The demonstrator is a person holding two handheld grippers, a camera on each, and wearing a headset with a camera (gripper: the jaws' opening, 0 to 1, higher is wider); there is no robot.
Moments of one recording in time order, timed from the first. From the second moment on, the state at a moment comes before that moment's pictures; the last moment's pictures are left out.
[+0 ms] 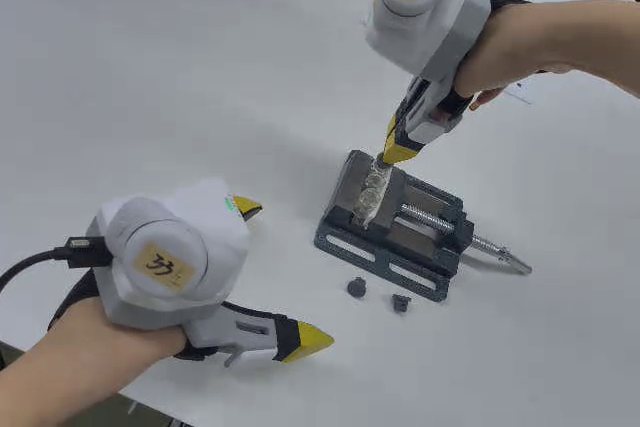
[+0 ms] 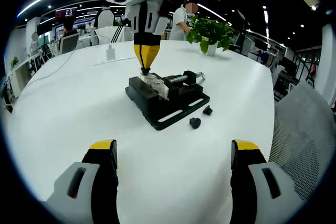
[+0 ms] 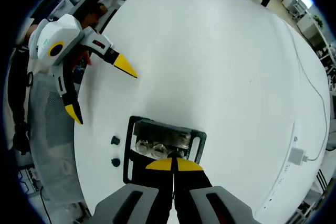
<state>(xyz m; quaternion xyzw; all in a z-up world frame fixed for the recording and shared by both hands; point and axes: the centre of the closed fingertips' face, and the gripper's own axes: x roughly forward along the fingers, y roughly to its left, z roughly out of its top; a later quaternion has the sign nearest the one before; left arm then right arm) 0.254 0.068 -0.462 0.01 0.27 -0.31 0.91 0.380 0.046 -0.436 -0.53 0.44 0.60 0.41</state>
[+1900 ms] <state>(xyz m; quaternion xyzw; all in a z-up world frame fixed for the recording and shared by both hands) 0.252 0.070 -0.414 0.05 0.23 -0.32 0.92 0.367 0.042 -0.425 -0.51 0.41 0.55 0.52</state>
